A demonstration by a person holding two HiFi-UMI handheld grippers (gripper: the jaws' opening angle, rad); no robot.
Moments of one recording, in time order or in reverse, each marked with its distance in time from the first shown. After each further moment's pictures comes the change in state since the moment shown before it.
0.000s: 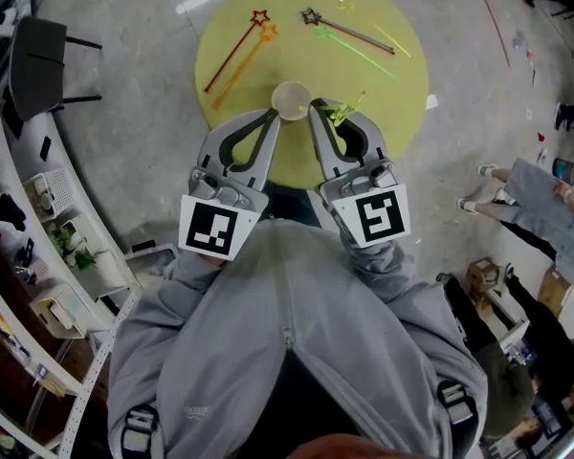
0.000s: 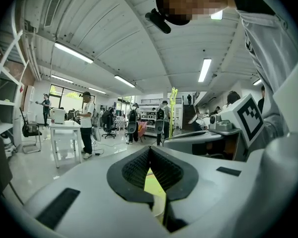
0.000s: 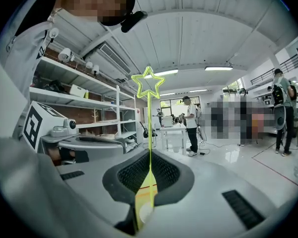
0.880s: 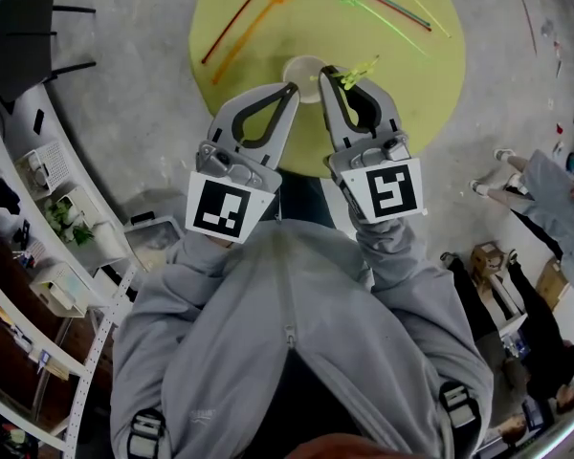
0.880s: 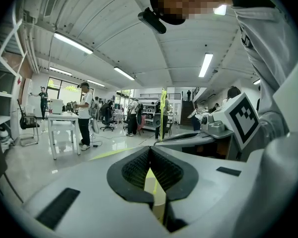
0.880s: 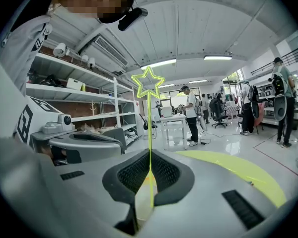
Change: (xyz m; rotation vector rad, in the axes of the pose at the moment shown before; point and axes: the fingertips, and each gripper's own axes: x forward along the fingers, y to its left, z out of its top) left arm 0.041 0.017 -0.090 0.043 0.090 -0.055; right arm 0.049 -0.028 -0.097 0.030 0.099 0.012
